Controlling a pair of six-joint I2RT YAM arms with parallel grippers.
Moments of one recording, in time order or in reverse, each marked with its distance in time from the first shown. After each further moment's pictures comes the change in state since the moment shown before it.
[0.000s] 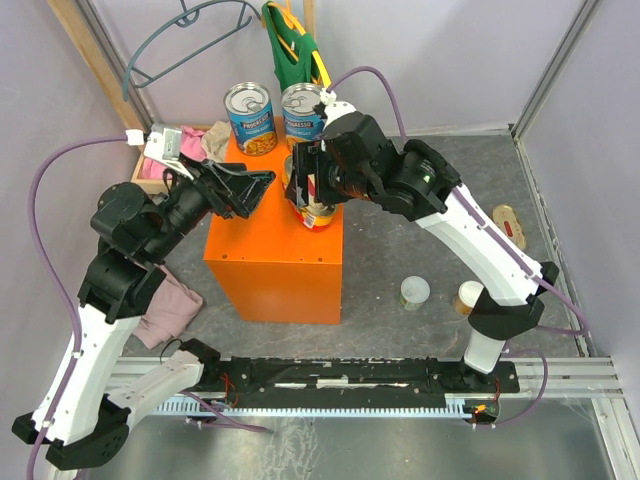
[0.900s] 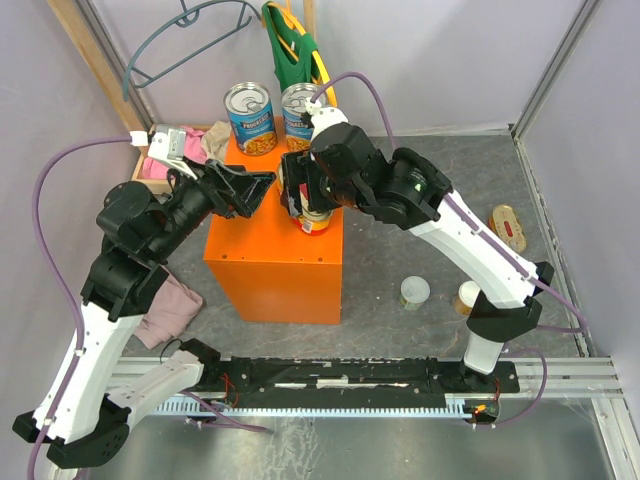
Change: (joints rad) left arm 0.000 0.005 -0.014 -0.017 -0.027 0.004; right arm 0.065 0.010 -0.001 0.015 0.085 -0.071
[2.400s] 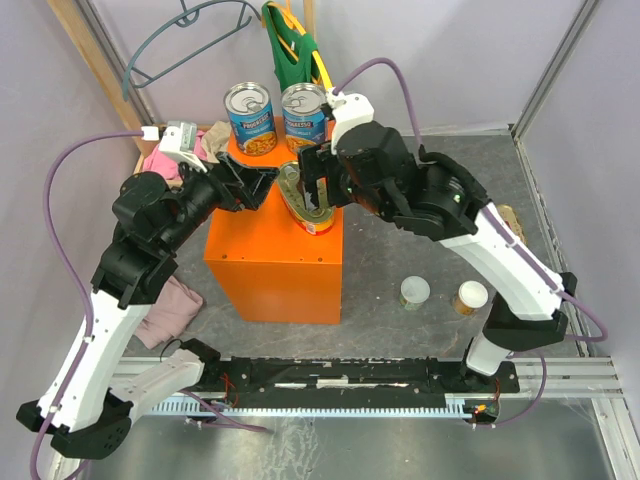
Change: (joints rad) left arm 0.000 0.043 -0.003 -0.012 -0.061 0.000; right arm 0.043 -0.077 0.008 0.017 0.168 -0.121
